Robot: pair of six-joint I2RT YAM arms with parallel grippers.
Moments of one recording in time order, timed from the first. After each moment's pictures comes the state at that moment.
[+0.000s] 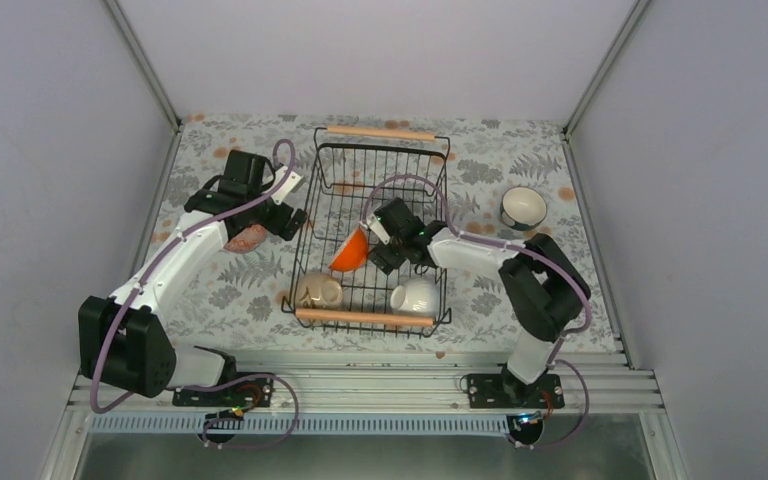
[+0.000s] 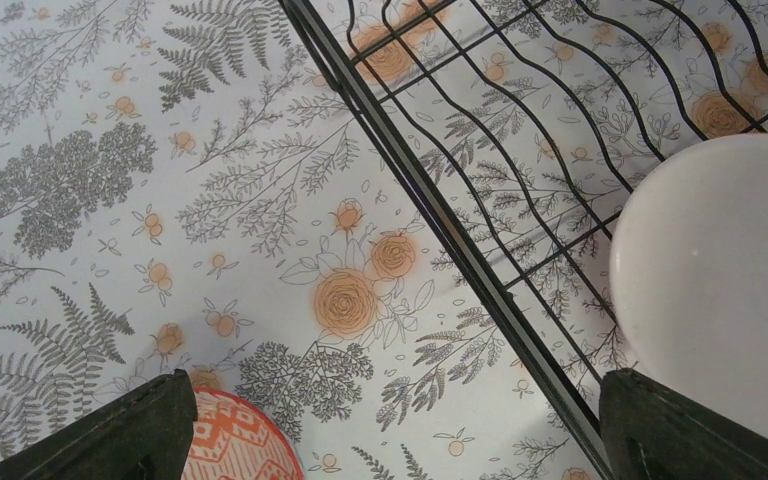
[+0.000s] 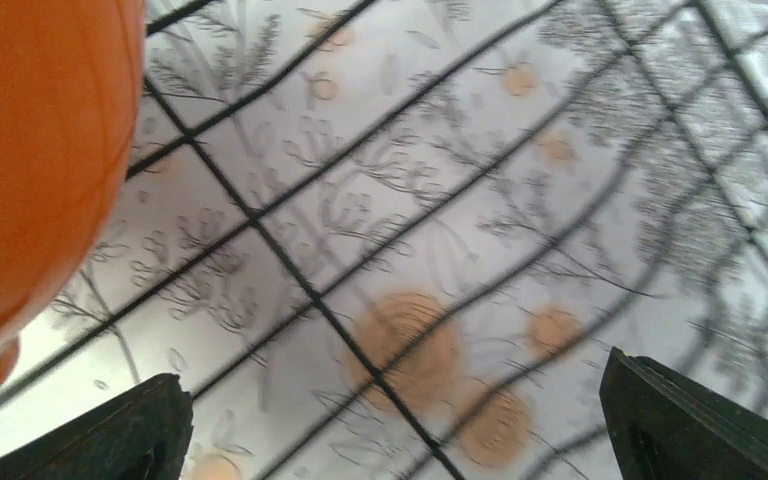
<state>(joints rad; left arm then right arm) -0.27 1.34 1.09 -0.65 0.13 0.33 0.75 1.78 1.05 -0.27 0.17 -0.21</state>
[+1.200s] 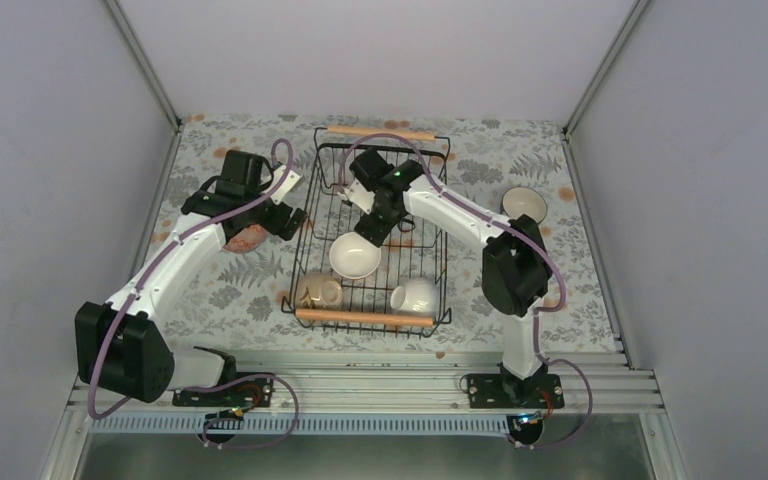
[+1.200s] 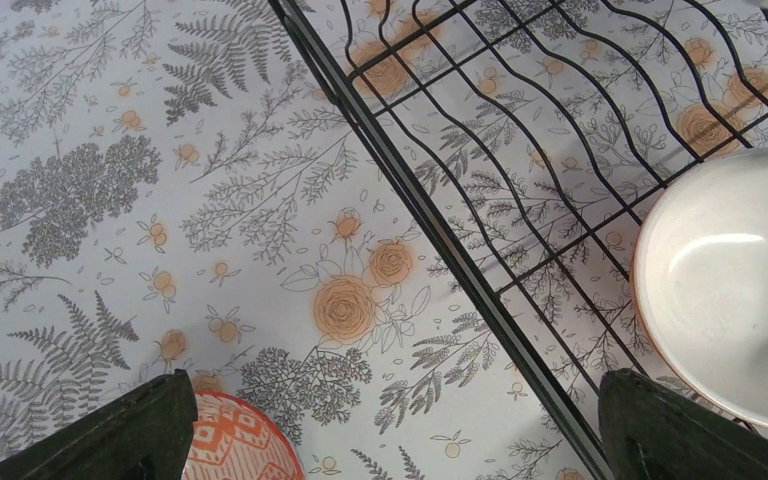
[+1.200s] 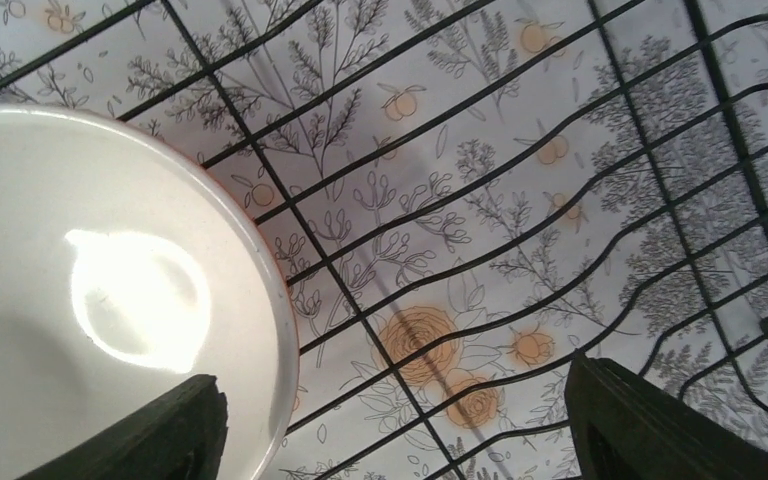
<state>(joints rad) -0.27 1.32 1.09 -0.65 0.15 0.33 0.74 2.00 1.73 -0.99 0.07 -0.29</state>
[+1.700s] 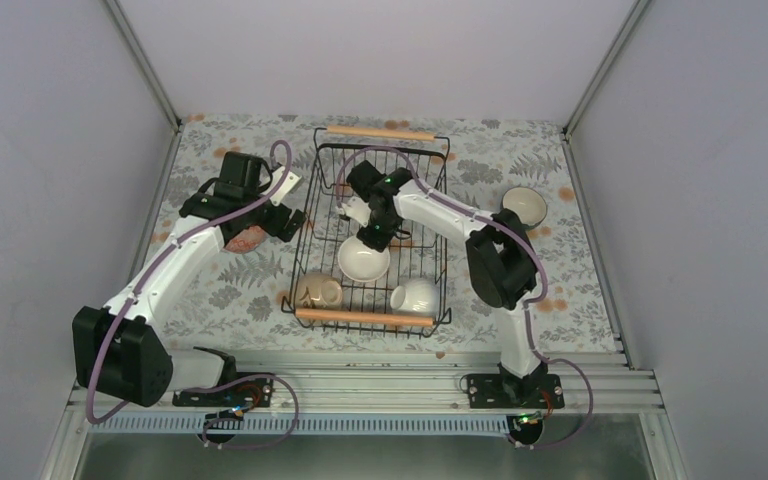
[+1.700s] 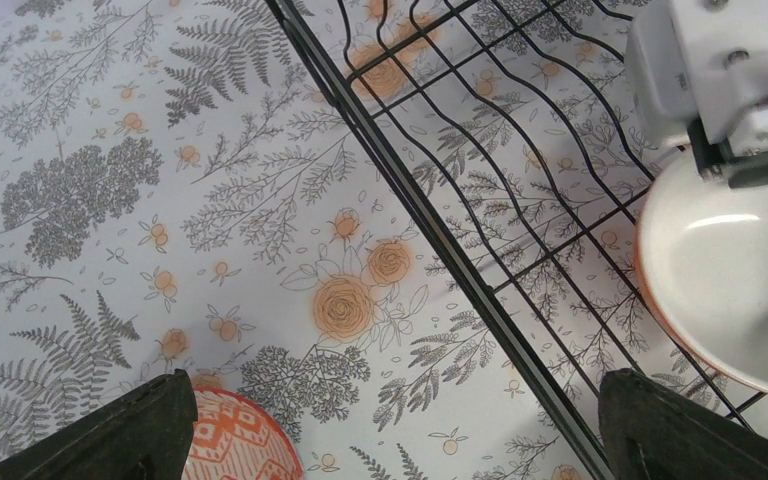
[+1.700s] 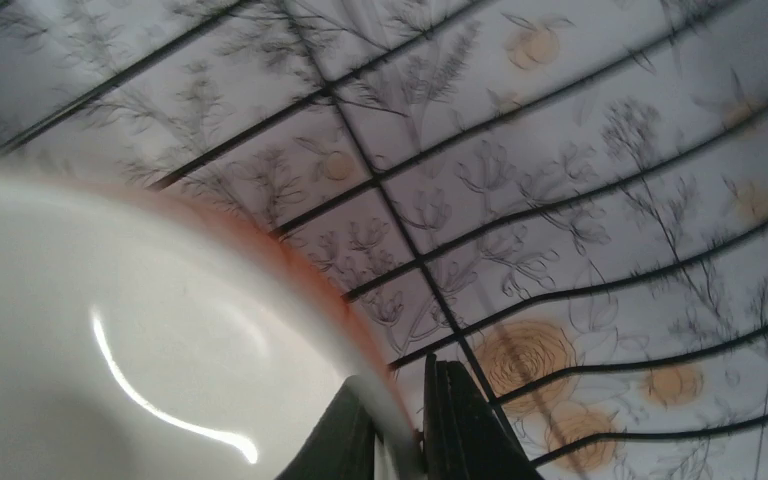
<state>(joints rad) -0.27 1.30 1.09 -0.65 0.15 0.33 0.74 2.08 1.70 -1.00 -0.02 -0.30</state>
